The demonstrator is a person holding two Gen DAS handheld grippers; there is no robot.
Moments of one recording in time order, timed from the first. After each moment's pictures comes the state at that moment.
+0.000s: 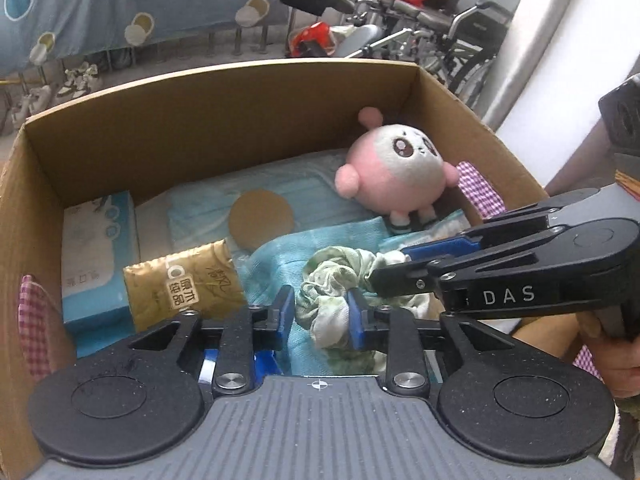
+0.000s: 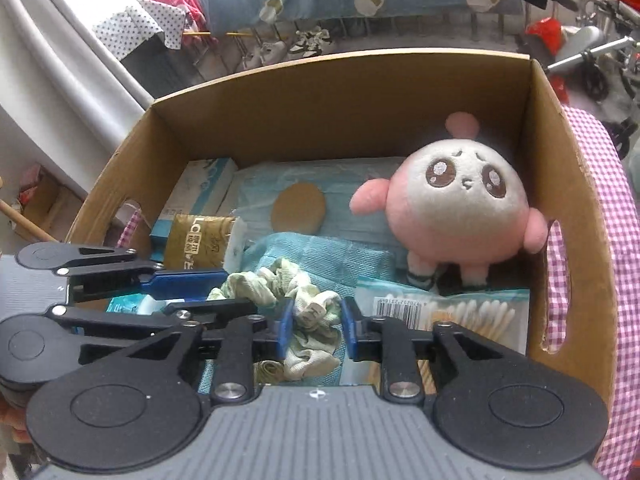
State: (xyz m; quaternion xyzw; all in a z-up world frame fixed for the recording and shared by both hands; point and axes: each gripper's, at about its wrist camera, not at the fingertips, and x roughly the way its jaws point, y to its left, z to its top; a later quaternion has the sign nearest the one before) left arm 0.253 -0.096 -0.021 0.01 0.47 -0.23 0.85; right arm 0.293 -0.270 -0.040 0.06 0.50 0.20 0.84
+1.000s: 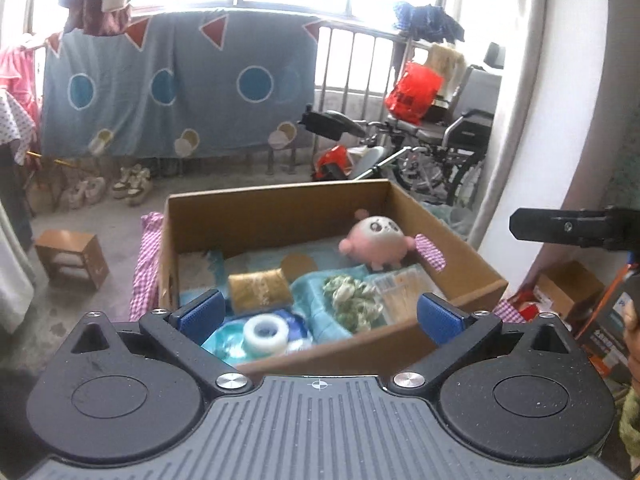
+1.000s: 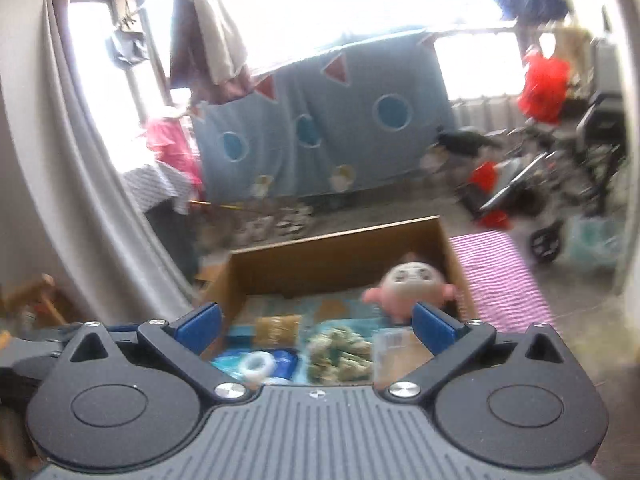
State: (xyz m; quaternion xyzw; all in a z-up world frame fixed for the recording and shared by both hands) left arm 0.089 -0.035 0.064 0.00 0.29 -0.19 0.94; right arm 0.077 -0.288 0.079 0.10 0.24 0.12 0.96
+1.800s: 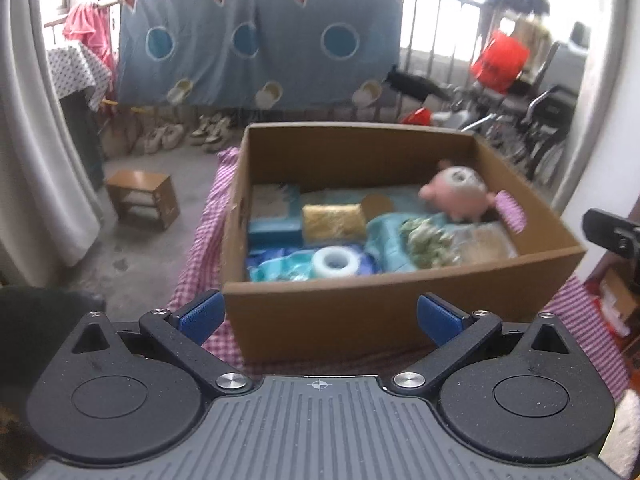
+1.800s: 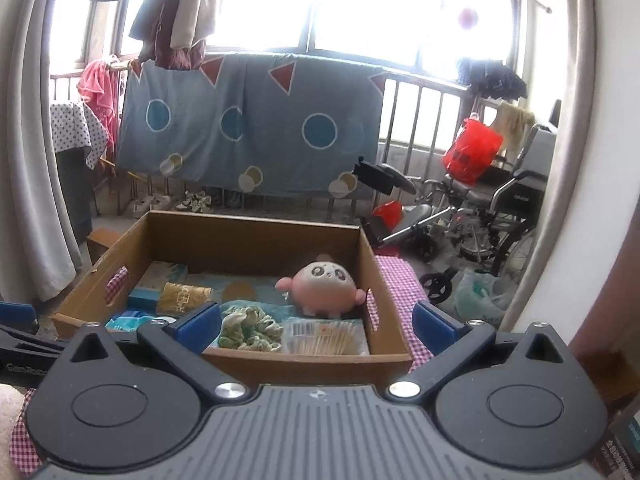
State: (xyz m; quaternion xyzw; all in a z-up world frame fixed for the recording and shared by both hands) left arm 0.082 -0.027 0.032 0.00 0.35 -0.05 0.93; right arm 0.054 -0.229 0.051 -0.05 0.22 -0.02 0.97
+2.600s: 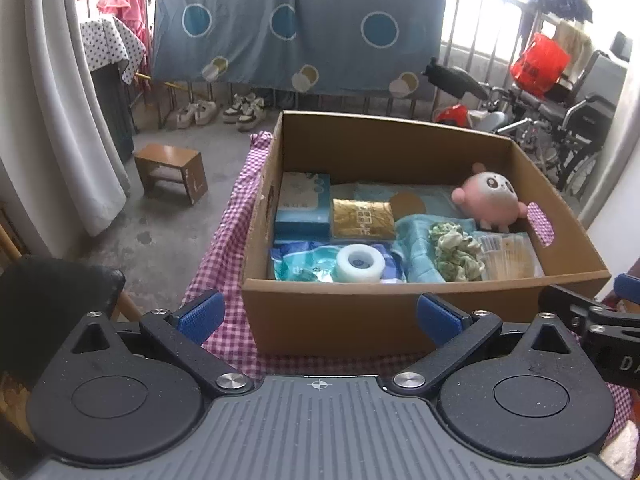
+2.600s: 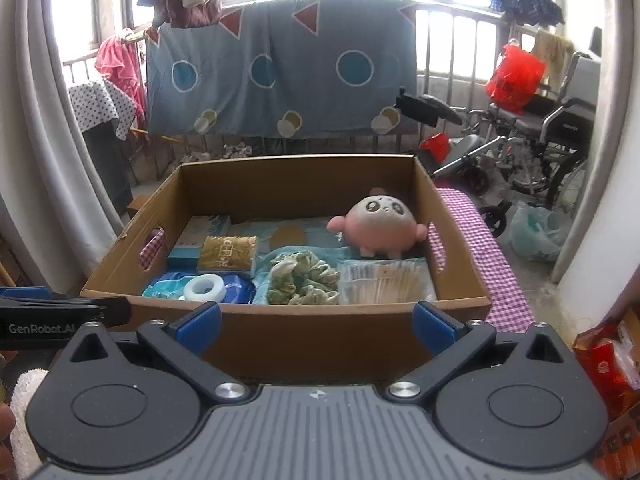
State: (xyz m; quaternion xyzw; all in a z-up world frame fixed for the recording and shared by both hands) left arm 0.094 -0.023 0.039 -0.03 0.38 -0.01 0.92; right arm 0.084 -0.225 0.025 0.01 0.31 0.04 0.95
